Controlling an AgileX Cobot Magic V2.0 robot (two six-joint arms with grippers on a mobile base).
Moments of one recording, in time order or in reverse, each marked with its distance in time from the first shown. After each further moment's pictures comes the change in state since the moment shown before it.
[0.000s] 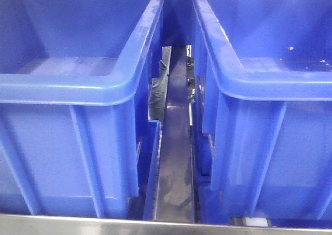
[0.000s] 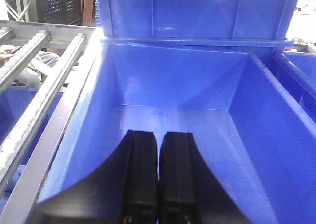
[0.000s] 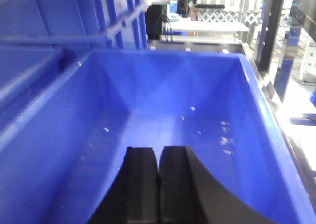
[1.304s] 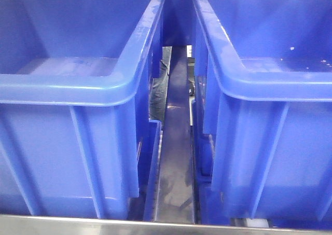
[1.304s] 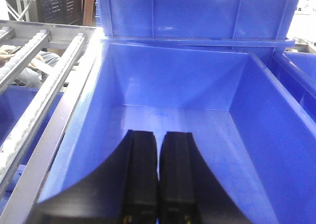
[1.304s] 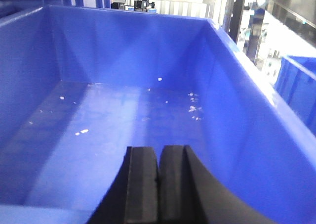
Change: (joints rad) left arm 0.000 0.000 0.000 0.000 0.002 0.000; right arm -0.066 -0.220 0.458 -0.112 -0.295 0.078
